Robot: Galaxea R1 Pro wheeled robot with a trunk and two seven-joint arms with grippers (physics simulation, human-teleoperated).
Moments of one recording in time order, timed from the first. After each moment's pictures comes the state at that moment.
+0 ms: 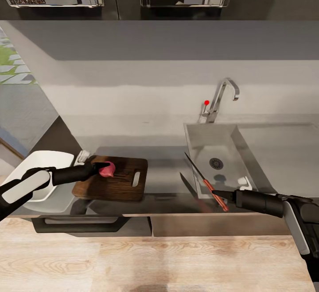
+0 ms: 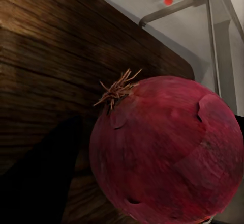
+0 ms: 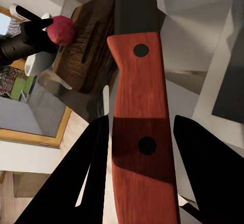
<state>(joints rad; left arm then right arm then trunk) -0.98 0.73 -0.92 -1.03 1.66 0.57 -0.39 -0.43 -0.31 -0.20 -1.48 -0.28 1.04 1.17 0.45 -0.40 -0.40</state>
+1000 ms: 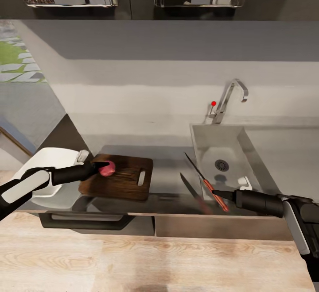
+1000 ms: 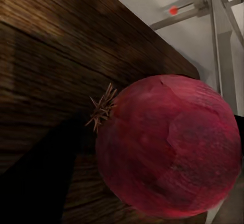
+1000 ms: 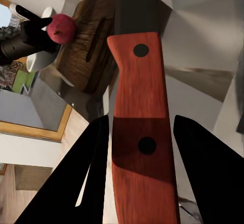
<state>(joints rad) -0.98 0.73 -0.92 -1.02 1.66 0.57 -0.39 -0.43 -0.31 -0.20 -1.48 -0.28 1.04 1.17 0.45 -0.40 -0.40</state>
